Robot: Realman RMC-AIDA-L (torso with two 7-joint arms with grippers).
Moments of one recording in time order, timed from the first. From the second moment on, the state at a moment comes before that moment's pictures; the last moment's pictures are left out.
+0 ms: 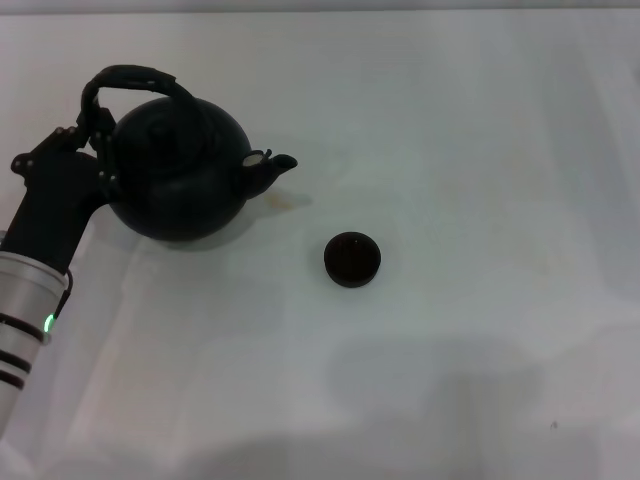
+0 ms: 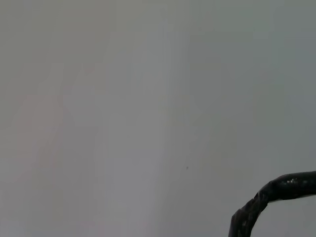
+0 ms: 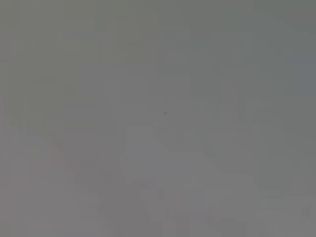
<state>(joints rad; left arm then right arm) -0.21 -2.09 2.50 0.40 -0.87 1.21 -0.06 0.51 2.02 -0.80 -0.09 2.60 1.00 -2.52</state>
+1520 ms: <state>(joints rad) -0.20 -2.09 2.50 0.38 -0.86 1.22 -0.07 0.51 2.02 -0.80 -0.07 2.60 1.00 -2.52</state>
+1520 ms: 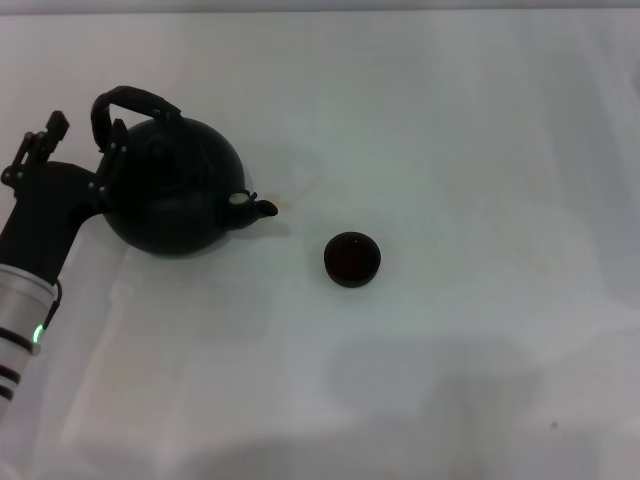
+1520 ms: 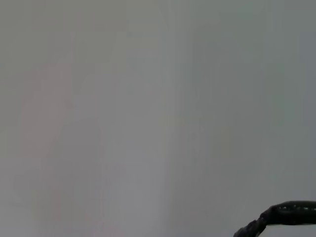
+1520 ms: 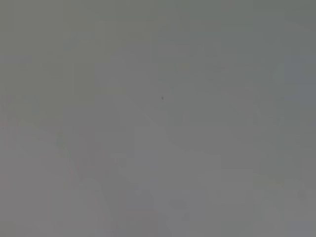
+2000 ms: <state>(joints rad) -0.13 -2.08 2.49 0.37 -0.89 1.31 -0.16 0.51 2.02 -0.81 -0.07 2.60 1.00 -2.52</state>
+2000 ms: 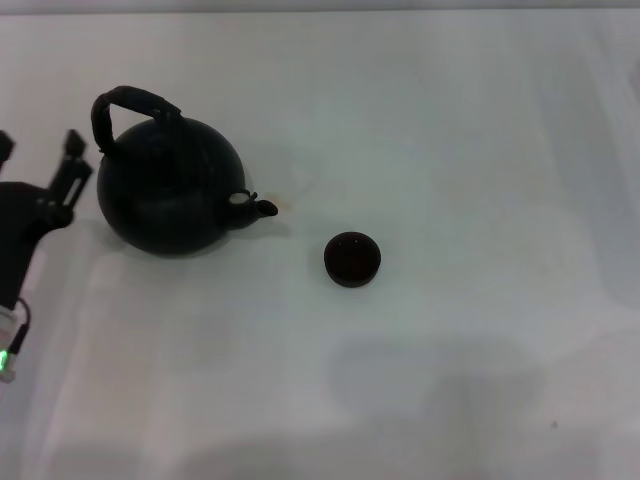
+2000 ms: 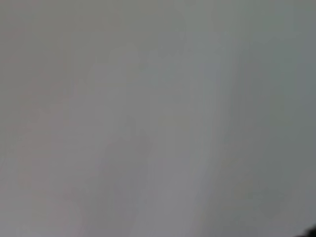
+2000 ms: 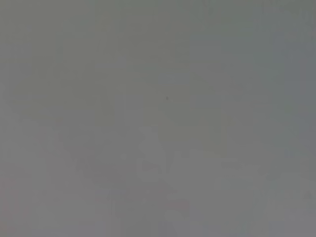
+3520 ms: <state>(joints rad) -0.26 -2.08 2.49 0.19 -1.27 1.30 -0.42 0.47 2.02 -0.93 -0.09 2.61 1.01 -2.69</state>
